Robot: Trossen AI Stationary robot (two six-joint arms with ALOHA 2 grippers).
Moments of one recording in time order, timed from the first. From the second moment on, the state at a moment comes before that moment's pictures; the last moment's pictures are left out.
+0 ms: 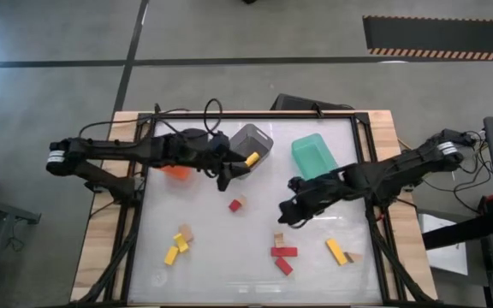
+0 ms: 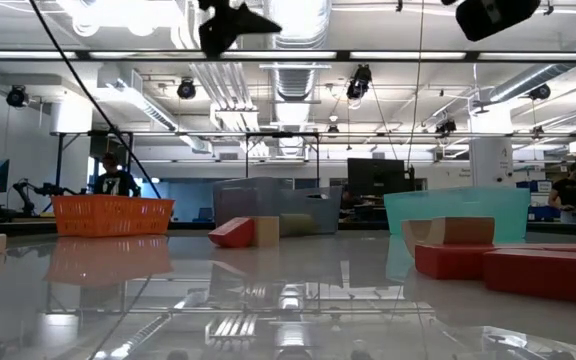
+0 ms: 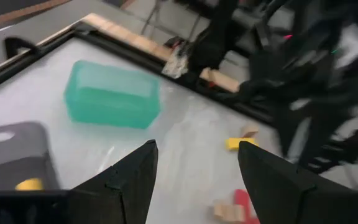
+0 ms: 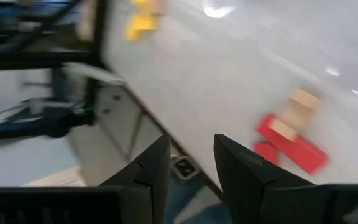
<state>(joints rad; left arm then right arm) 0.05 1.29 1.15 -0.21 0.02 -0.41 0.28 1.39 1.21 -0.58 -0.11 1.44</state>
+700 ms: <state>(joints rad) 0.03 1.03 1.15 -0.25 0.08 -0.38 0.35 1.80 1.53 -1.00 -0.14 1.67</state>
